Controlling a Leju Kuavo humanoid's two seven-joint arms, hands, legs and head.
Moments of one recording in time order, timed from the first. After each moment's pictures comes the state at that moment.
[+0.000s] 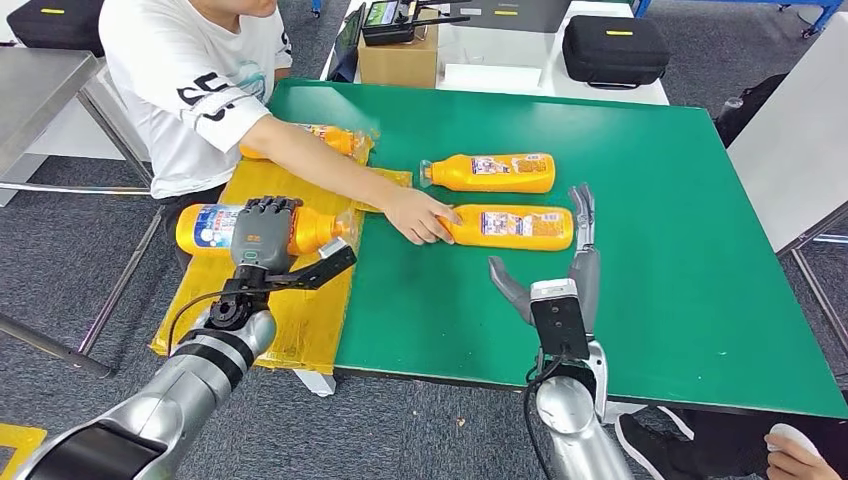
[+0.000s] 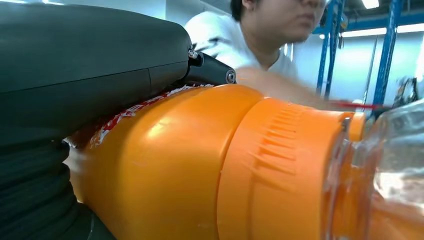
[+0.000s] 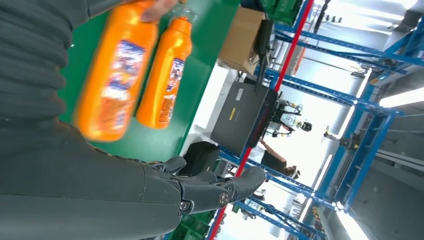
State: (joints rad) left arm -0.62 0.01 -0.38 -0.60 -1.21 0.69 0.04; right arm -0.19 0.10 0.39 -1.47 0.46 -0.50 -0.29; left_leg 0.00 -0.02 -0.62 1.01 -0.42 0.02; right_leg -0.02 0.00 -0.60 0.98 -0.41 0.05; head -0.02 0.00
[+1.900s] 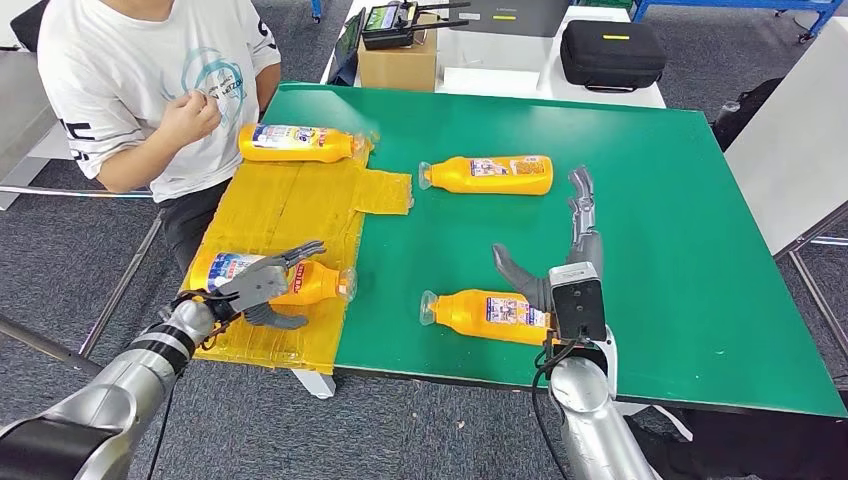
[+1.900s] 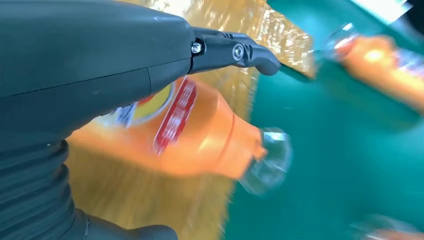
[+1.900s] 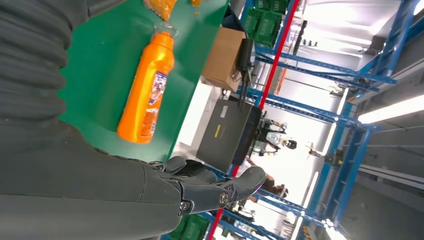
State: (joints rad) left arm -0.62 0.18 -0.27 -0.49 -0.61 -0.31 -0.68; right arm -0.26 0.06 0.39 -1.43 0.32 -0.40 -0.34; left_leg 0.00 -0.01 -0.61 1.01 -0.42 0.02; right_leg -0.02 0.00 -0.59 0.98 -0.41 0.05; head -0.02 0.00
